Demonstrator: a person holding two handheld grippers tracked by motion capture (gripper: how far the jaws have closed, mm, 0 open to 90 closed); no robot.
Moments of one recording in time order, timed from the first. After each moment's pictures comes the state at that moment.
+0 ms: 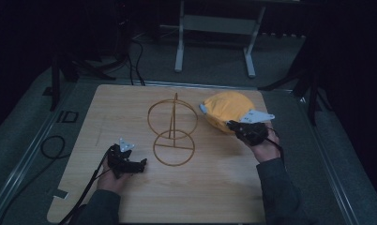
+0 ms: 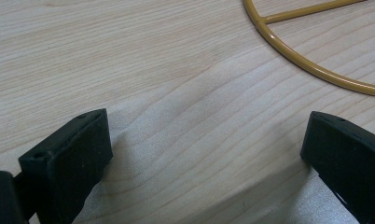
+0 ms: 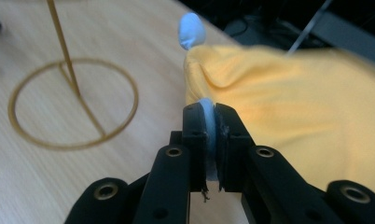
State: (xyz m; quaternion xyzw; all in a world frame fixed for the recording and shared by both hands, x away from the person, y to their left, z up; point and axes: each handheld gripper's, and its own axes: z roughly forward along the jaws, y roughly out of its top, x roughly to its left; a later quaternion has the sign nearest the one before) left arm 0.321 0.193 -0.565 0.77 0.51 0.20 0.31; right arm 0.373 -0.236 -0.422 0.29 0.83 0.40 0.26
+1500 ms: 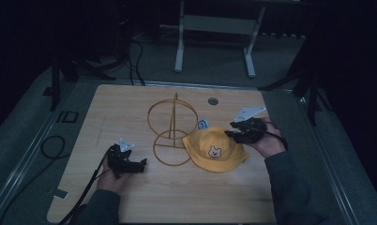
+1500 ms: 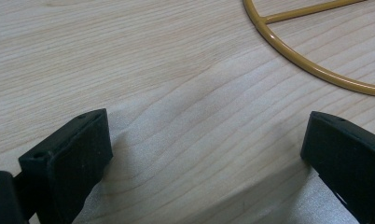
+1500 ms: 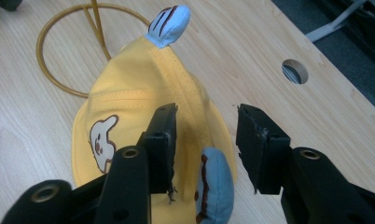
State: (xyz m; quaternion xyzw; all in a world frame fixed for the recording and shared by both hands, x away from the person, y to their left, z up) left arm 0.321 0.193 -0.565 0.77 0.51 0.20 0.31; right arm 0.383 -0.228 -0.413 0.23 0.90 0.30 0.20
